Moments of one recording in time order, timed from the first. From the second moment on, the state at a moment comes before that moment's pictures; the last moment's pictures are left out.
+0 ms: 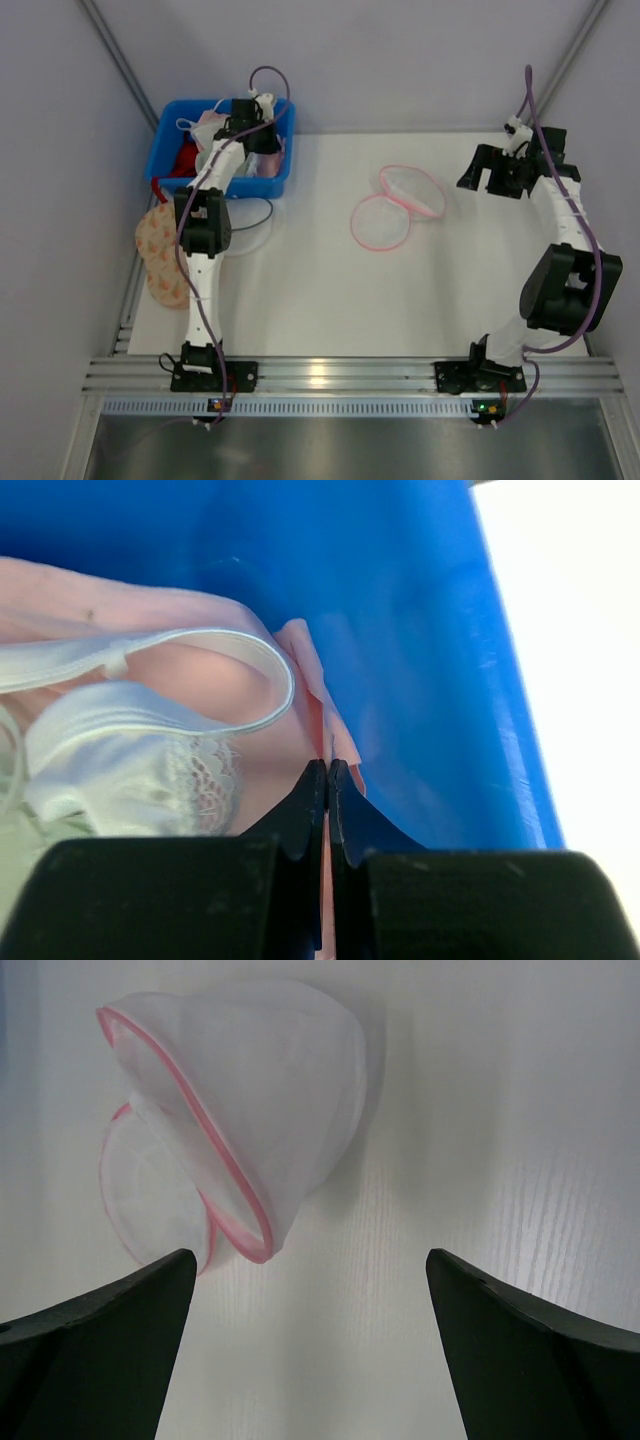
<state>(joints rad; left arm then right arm) -0.11 2.48 2.24 -0.42 0.28 -0.03 -0.23 1.60 1.37 -0.60 -0.47 0.03</state>
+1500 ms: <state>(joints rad) 0.02 1.72 2.03 -0.11 0.86 -0.65 -0.25 1.39 1.31 -0.70 -0.60 -0.13</state>
